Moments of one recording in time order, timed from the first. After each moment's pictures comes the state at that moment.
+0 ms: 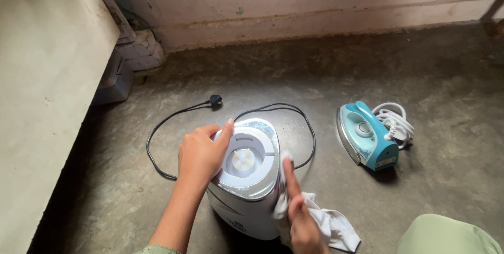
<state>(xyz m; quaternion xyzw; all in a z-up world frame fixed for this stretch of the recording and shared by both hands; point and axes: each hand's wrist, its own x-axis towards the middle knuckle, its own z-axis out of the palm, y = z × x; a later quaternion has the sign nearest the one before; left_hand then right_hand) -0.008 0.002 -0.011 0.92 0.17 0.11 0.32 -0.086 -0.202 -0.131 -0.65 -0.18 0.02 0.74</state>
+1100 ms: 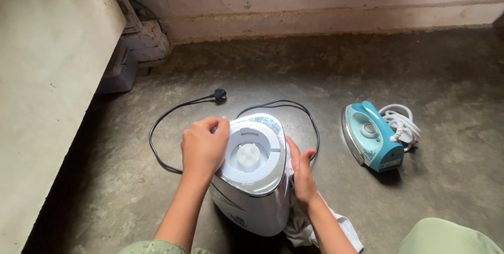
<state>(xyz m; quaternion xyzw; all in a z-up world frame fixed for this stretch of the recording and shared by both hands) -0.004 0.008 -0.036 0.88 0.18 0.21 0.39 0.002 -0.196 -0.162 -0.55 -0.10 0.12 0.82</state>
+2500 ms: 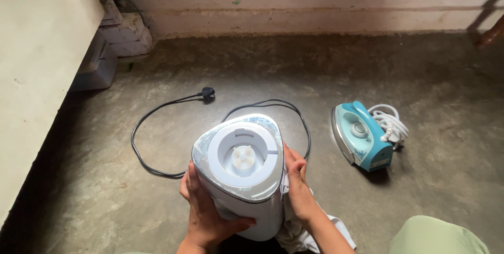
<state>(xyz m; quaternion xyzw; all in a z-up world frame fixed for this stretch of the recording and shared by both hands) -0.086 0.016 -0.173 0.84 -0.11 0.32 0.42 -0.024 -0.204 -0.151 -0.78 -0.05 0.06 0.62</state>
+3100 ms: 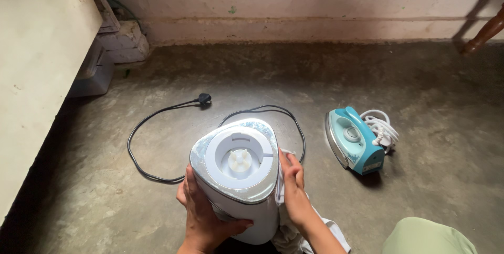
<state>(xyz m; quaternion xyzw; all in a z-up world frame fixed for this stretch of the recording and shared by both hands) -0.083 0.013 -0.173 0.85 -0.10 0.33 0.40 -0.024 -0.206 -0.154 -0.79 -0.01 0.06 0.61</state>
